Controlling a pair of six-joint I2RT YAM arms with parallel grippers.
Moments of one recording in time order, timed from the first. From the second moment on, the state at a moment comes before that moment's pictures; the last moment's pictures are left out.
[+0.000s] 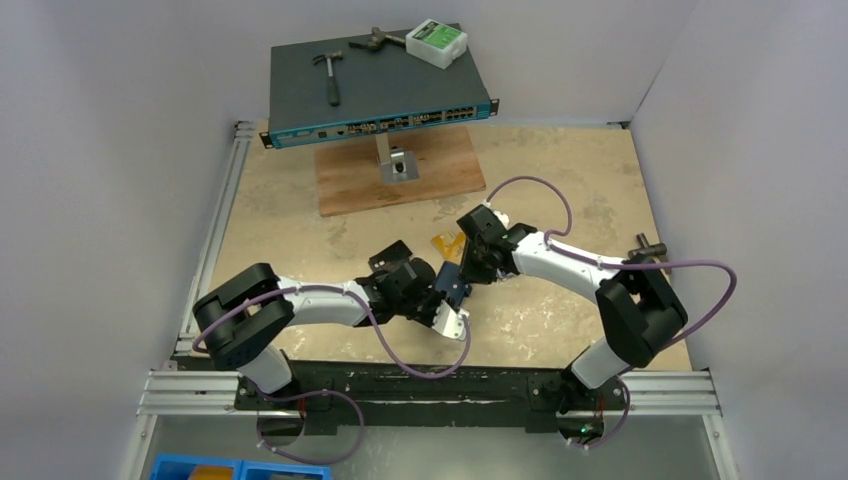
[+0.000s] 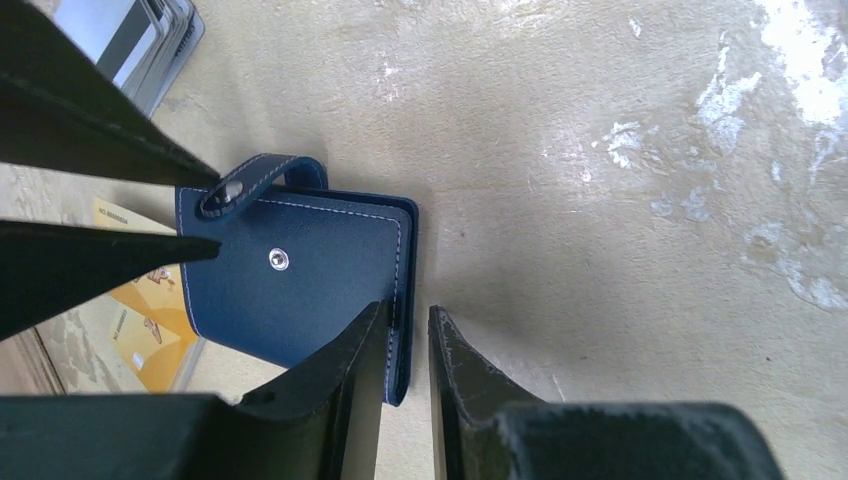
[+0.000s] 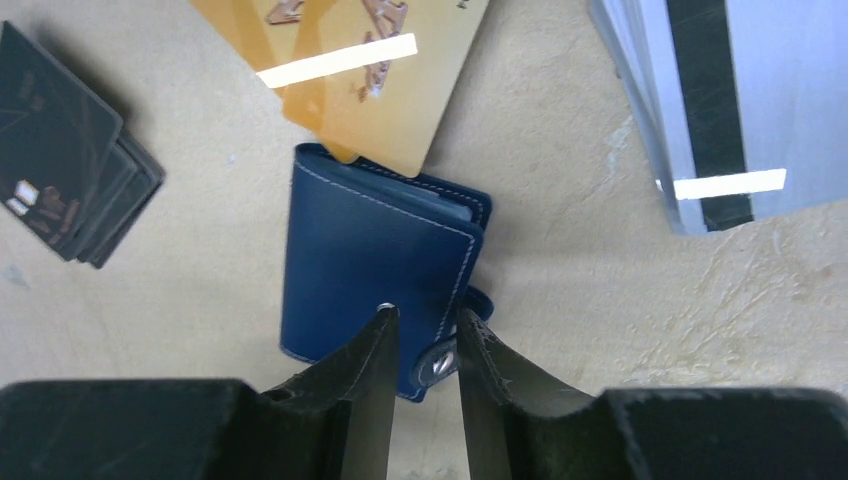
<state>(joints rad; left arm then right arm) -1.01 1.60 0.70 0.12 0.24 0.95 0.68 1.56 0.96 -0.53 0.11 0.89</state>
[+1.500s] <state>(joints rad) -1.01 1.65 0.88 -0.26 0.37 1.28 0.65 1.64 0.99 -0.61 0.19 0.73</state>
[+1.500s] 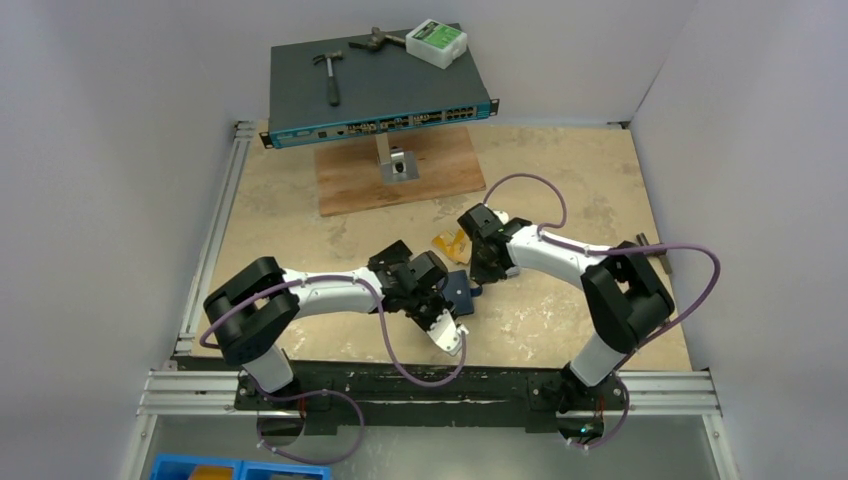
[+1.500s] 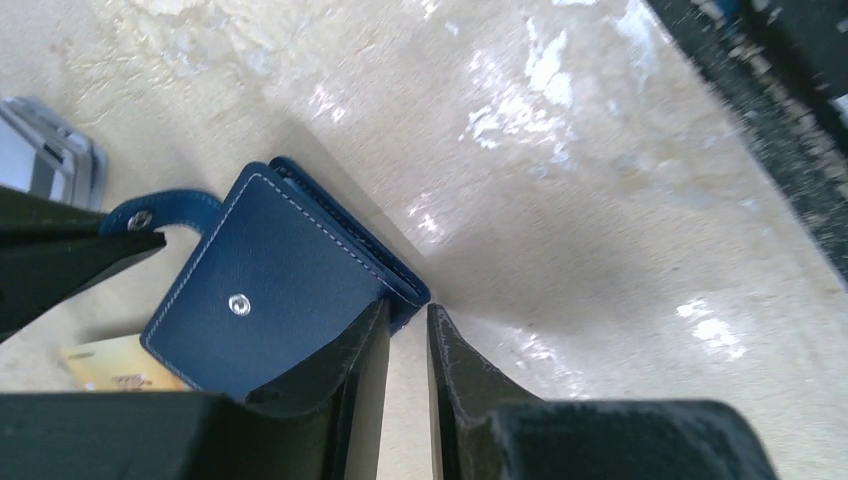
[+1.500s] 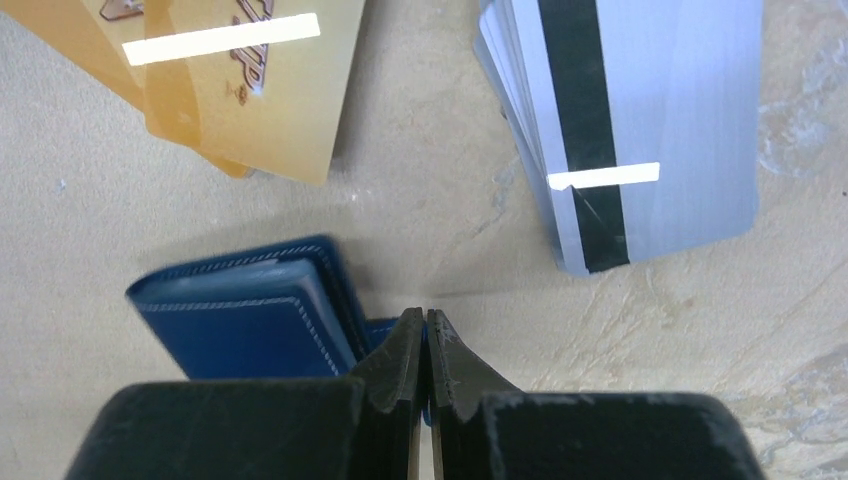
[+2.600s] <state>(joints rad) -0.99 1.65 0.89 -0.30 0.46 1.14 0.64 1.57 1.00 -0.63 0.15 0.64</state>
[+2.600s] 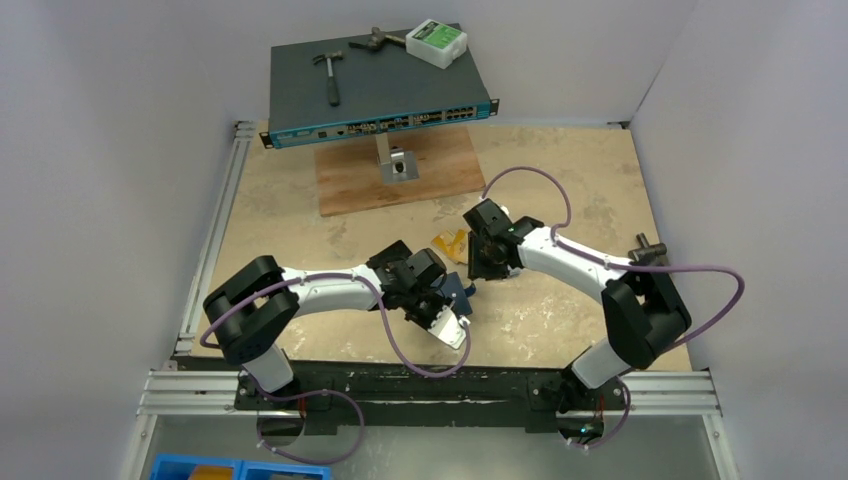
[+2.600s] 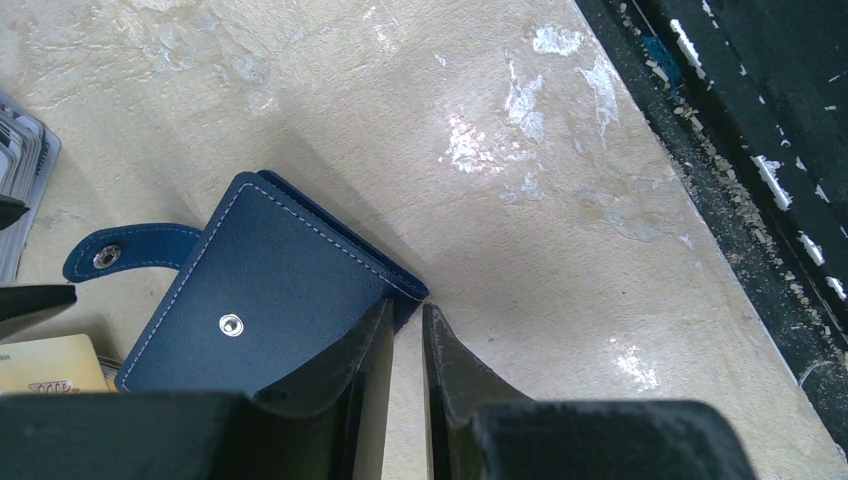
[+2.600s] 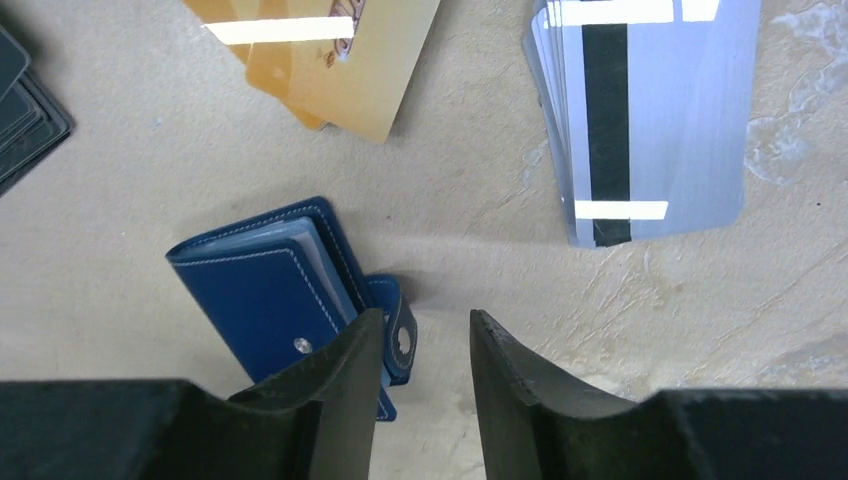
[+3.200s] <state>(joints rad) -0.99 1.65 0.89 -0.30 0.46 1.14 0.64 1.52 0.97 -0.58 0.03 0.58</state>
